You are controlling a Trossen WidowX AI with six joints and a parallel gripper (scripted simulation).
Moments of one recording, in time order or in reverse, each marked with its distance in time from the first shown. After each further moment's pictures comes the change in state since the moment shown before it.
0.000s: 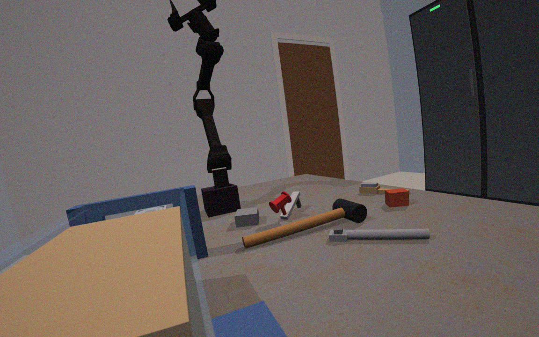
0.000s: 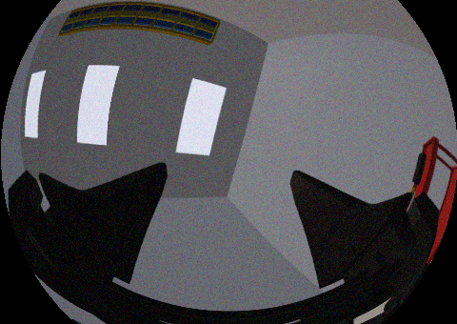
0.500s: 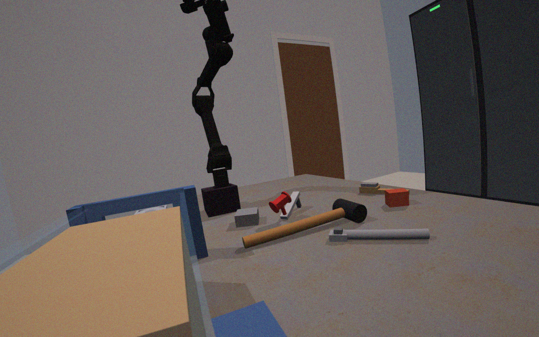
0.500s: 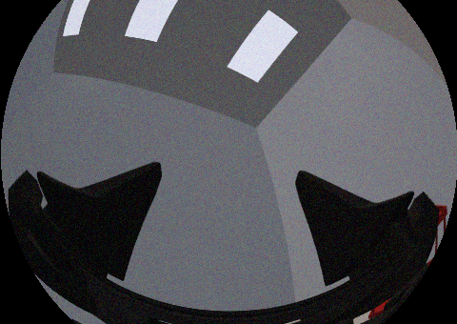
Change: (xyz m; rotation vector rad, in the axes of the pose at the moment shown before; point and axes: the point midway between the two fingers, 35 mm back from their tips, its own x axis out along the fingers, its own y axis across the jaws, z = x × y) arm -0.065 0.055 -0.132 -0.313 0.443 0.284
